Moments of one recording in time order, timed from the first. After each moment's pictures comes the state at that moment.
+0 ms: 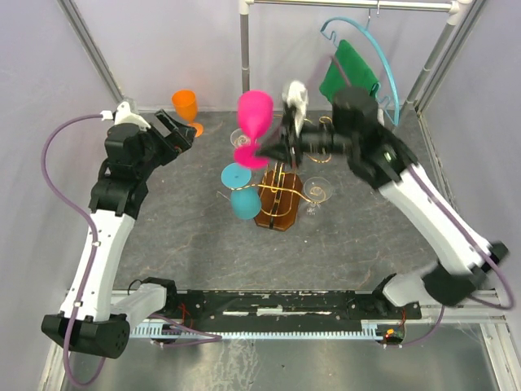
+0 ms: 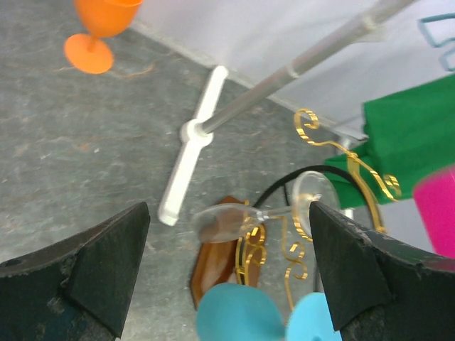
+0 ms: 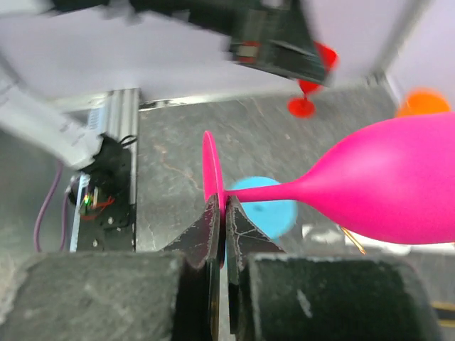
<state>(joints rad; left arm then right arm) -0.15 1.03 1.21 -0.48 -0.01 -0.63 0.65 1.49 1.82 -0.52 -0.65 -0.04</state>
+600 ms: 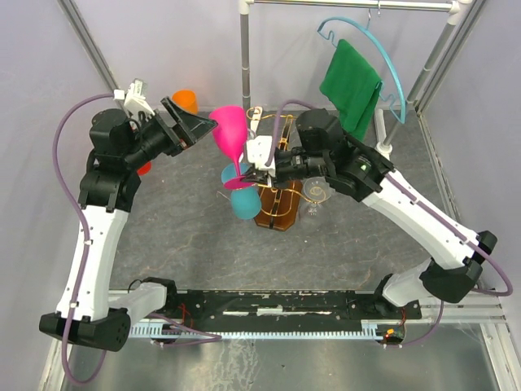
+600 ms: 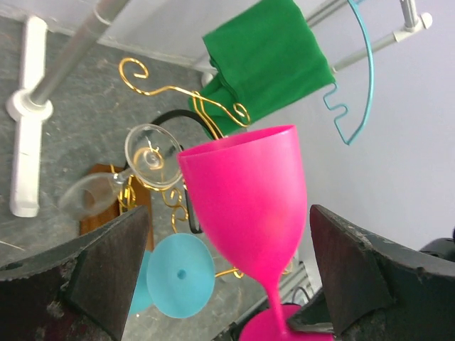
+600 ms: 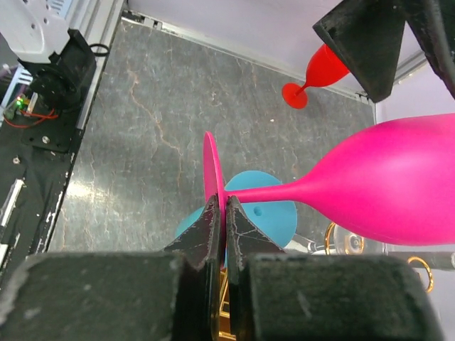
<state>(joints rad) -0.15 1.08 1.42 -0.49 0.47 -0.74 0.88 1.44 1.71 -0.63 -0.61 -0.62</state>
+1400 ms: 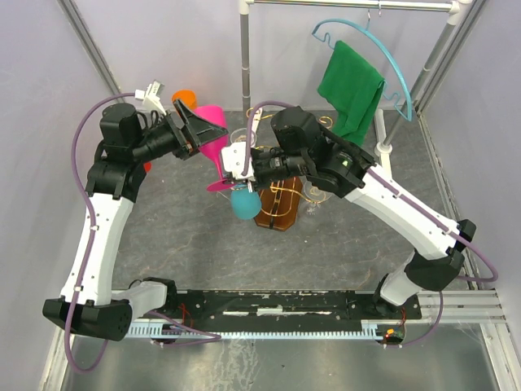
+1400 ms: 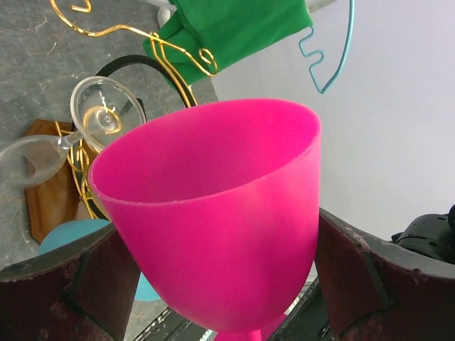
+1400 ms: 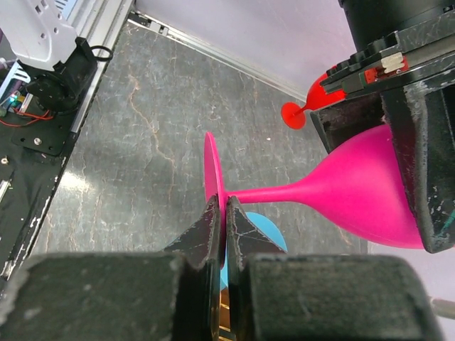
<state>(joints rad) -0.14 1.15 1.42 -0.50 0.71 -0.79 0.98 1.58 1.91 -0.72 -0.55 -0.71</state>
